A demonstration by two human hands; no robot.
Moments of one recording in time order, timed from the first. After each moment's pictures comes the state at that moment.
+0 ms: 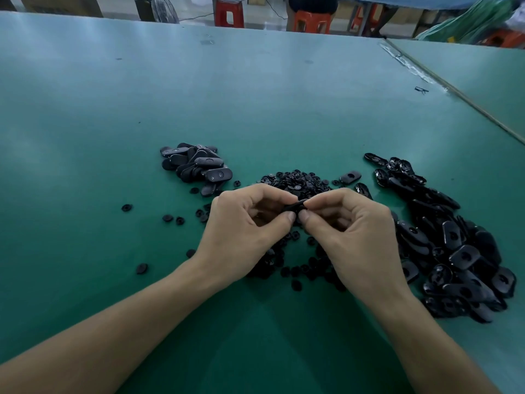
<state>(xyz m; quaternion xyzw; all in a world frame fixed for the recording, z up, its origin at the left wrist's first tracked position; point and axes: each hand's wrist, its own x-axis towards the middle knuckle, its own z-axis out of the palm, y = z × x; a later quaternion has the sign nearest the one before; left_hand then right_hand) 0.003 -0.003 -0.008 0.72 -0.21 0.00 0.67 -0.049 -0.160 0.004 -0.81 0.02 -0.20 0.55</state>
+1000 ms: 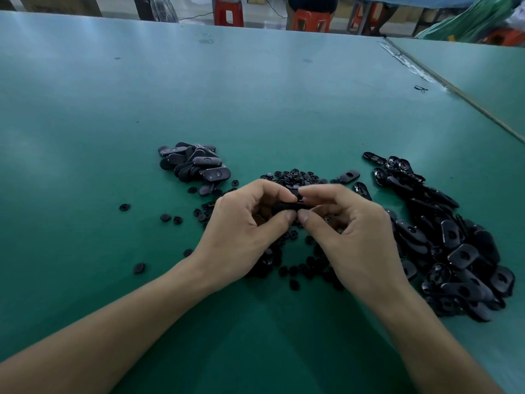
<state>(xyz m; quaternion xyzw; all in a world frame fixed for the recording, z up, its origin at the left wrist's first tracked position) 0.004 -0.005 -0.010 0.71 -0.23 -0.01 0.66 -0.048 -0.167 0.005 -0.84 -0.02 -0.20 0.50</state>
